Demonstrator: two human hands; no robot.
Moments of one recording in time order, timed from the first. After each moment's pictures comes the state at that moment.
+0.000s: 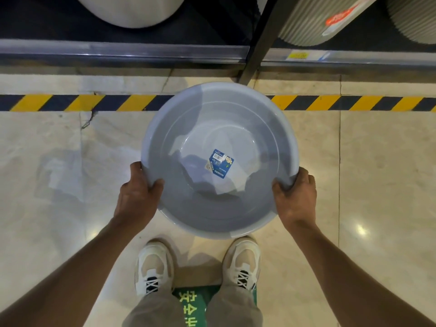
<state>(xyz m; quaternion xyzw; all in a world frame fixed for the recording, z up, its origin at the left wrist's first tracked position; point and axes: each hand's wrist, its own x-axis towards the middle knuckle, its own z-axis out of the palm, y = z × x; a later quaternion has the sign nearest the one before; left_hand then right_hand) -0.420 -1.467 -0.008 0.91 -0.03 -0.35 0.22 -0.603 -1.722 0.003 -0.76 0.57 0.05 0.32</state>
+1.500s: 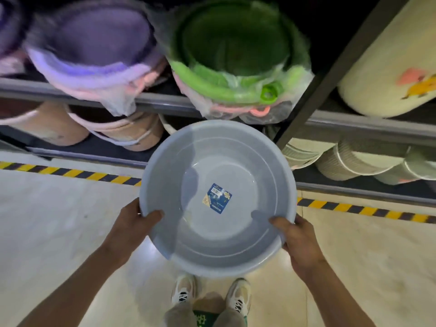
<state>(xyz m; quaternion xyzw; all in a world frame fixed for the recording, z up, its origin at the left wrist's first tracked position) -0.370 -1.411 0.432 0.79 0.09 -0.30 0.53 -0.541 -1.704 0.430 -0.54 0.51 0.00 0.67</state>
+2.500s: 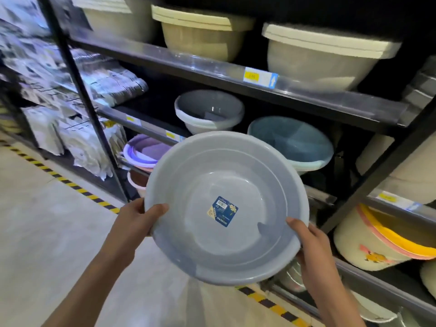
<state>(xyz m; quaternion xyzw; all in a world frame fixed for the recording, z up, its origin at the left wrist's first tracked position) -0.413 -1.279 0.862 0.73 0.11 -0.02 0.67 -0.492 -1.609 0.866 -0.65 0.22 -0.07 0.72</state>
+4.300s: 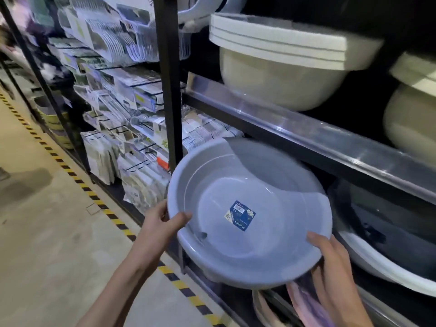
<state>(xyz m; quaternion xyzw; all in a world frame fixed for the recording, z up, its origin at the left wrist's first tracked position) 0.075 -0.898 0.848 0.69 0.05 0.03 0.72 0.044 -1.212 0.868 -0.57 0.16 -0.04 0.81</state>
